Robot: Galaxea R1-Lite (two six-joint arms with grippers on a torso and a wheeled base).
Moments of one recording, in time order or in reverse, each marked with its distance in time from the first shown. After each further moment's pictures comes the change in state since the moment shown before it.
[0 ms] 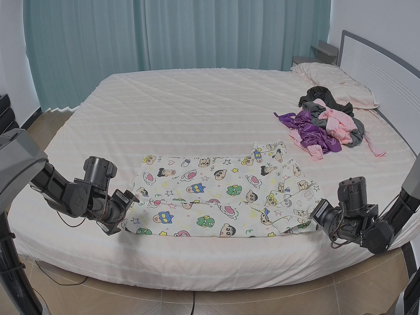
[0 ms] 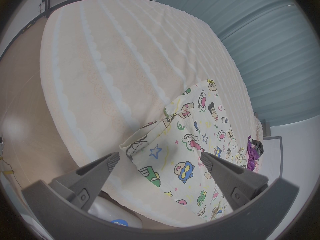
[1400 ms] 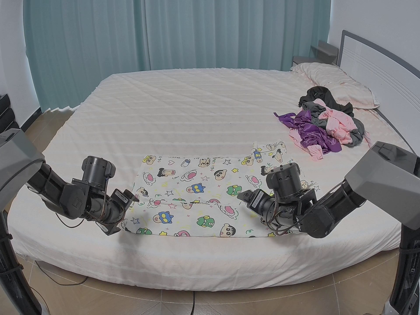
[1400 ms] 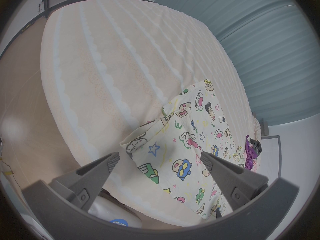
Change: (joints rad) left arm -0.006 -0.026 0.025 -0.016 0.000 0.000; right arm 0.225 0.286 -0.556 0.262 0.029 -0.022
